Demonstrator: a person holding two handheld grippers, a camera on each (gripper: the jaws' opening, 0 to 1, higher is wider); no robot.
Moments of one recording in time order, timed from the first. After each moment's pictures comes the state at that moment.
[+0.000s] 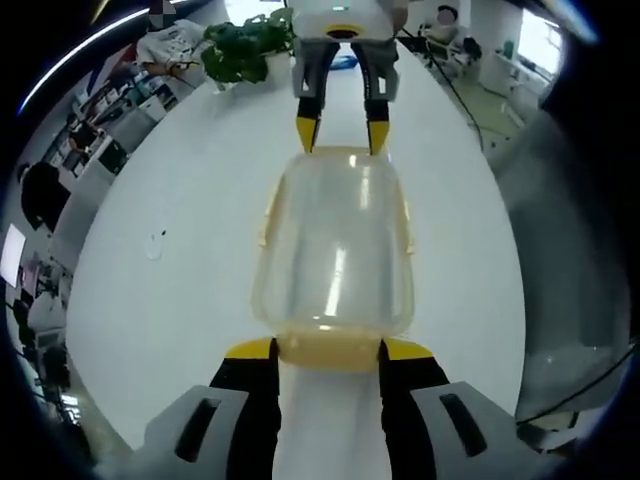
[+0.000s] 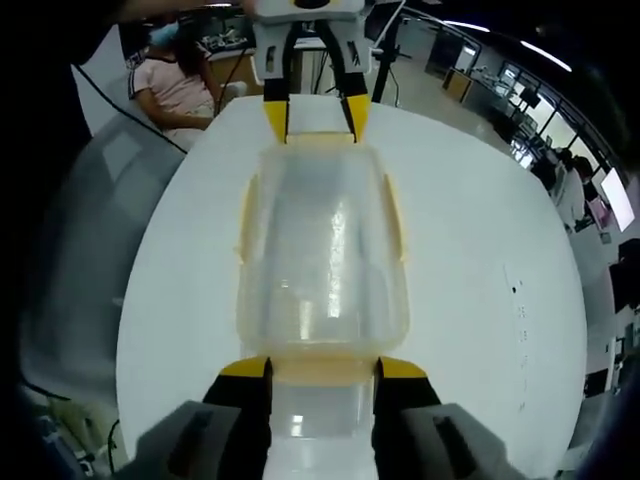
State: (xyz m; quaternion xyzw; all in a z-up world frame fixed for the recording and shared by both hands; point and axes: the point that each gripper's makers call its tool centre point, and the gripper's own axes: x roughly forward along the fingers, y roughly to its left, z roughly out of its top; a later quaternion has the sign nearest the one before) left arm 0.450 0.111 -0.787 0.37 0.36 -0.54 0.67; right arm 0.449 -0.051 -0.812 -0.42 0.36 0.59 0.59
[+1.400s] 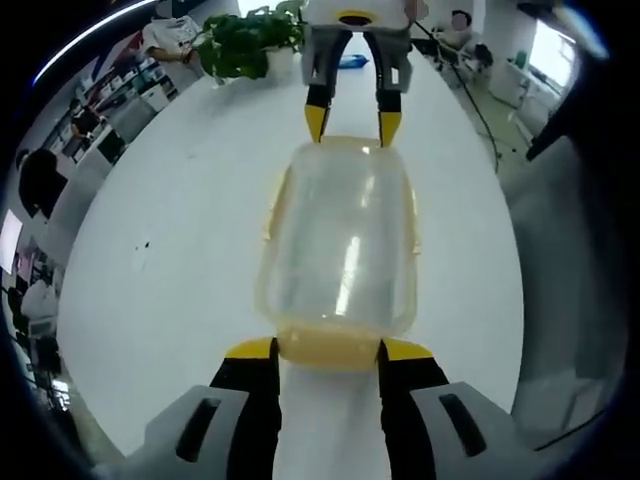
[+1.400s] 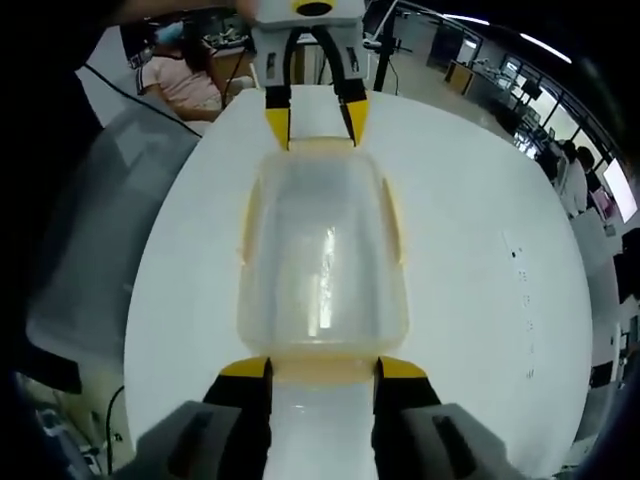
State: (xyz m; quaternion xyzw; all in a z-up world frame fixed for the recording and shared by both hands) left arm 0.446 0.059 -0.804 0.35 0.38 -0.53 0.67; right arm 0.443 -0.107 -0.815 -0.41 0.38 0.59 0.58
